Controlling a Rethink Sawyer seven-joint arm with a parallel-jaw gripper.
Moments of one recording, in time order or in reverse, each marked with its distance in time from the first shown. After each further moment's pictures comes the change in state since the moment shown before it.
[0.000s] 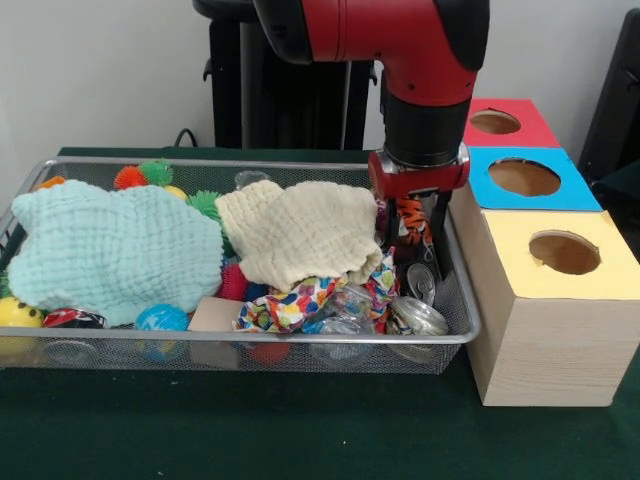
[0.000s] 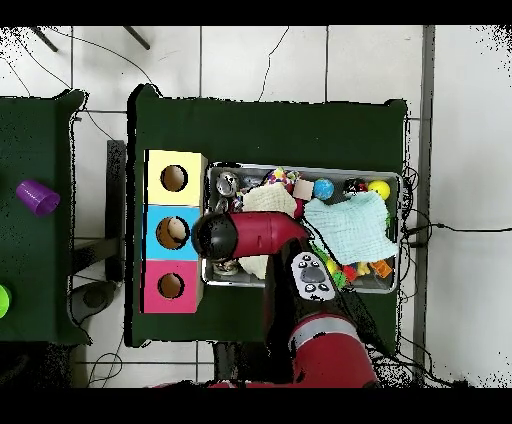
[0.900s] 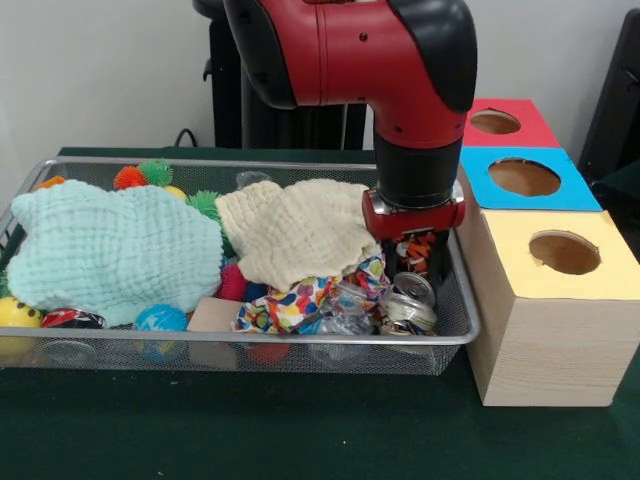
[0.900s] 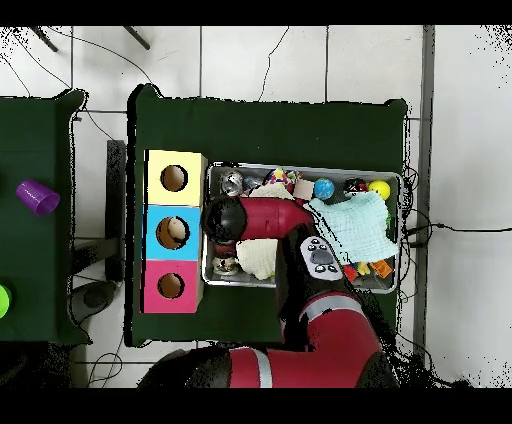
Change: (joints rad) arm -0.043 0.091 0.036 -0.109 0.008 -0.001 0.000
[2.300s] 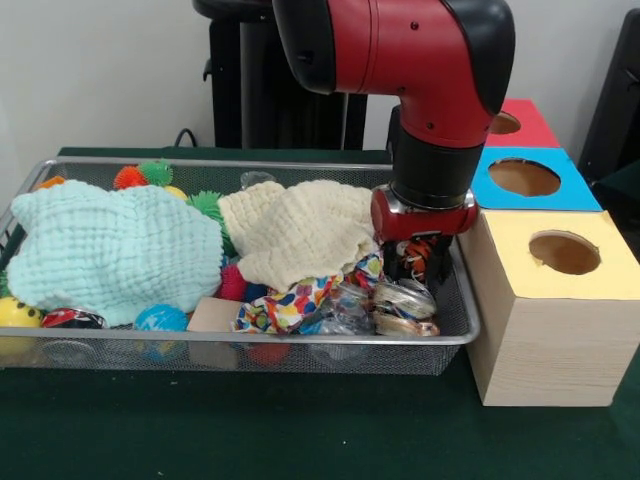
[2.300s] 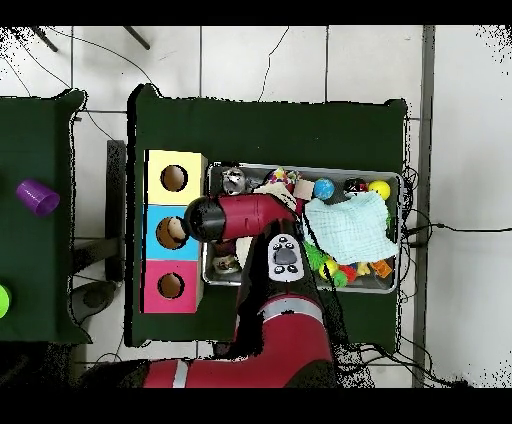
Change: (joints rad) arm 0.162 0.021 -0.159 -0.083 0.001 0.000 0.000
